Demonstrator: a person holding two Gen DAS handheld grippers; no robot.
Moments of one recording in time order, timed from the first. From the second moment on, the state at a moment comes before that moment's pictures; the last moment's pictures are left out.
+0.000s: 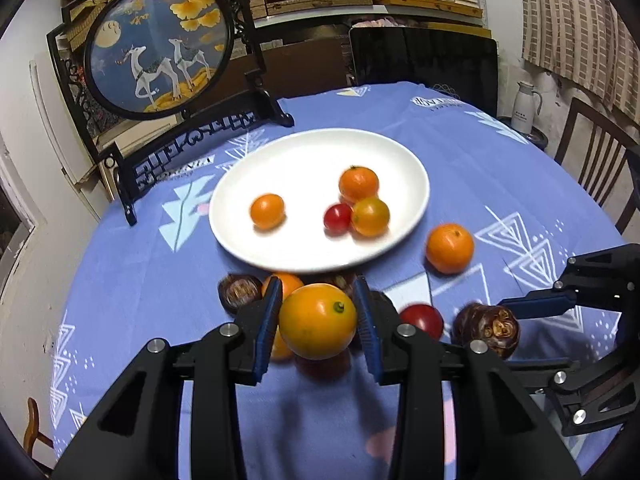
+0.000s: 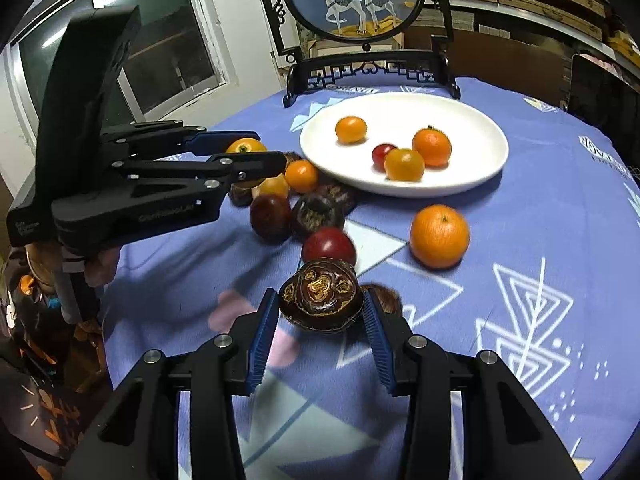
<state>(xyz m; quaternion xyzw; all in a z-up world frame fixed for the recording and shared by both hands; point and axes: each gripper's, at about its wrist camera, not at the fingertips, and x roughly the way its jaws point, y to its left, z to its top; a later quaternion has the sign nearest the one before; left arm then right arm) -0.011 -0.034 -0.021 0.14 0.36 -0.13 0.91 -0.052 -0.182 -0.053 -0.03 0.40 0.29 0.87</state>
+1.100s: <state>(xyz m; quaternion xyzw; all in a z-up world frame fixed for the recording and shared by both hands) 0.139 -0.008 -0.013 0.02 0.35 -0.03 0.94 0.106 -0.177 -0.006 0.04 0.29 0.22 0.93</state>
